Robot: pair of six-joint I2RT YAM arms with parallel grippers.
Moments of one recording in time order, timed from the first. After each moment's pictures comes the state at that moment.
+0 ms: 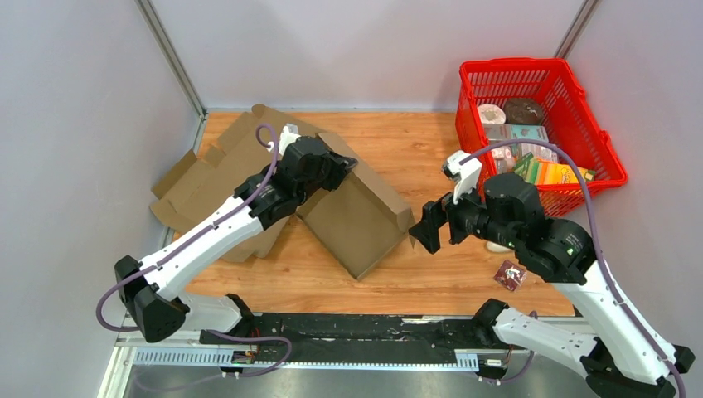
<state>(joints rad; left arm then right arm) -0.81 1.28 1.29 -0.45 -0.33 -1.41 0.75 0.86 1.31 -0.96 -0.06 0.19</state>
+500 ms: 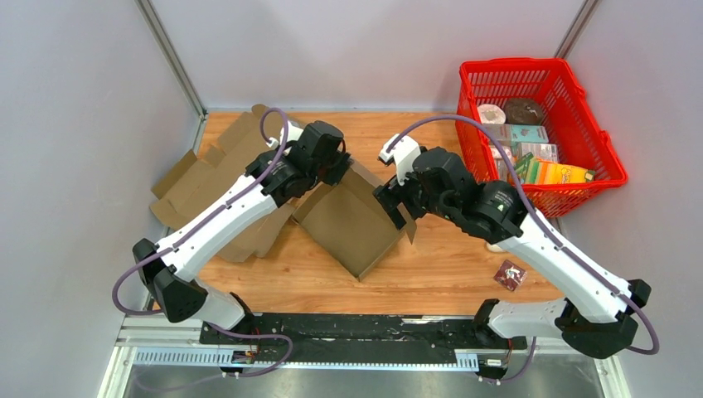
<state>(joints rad) -0.80 1.46 1.57 -0.80 -0.40 -1.55 0.93 1.19 1.51 -0.94 0.21 -0.02</state>
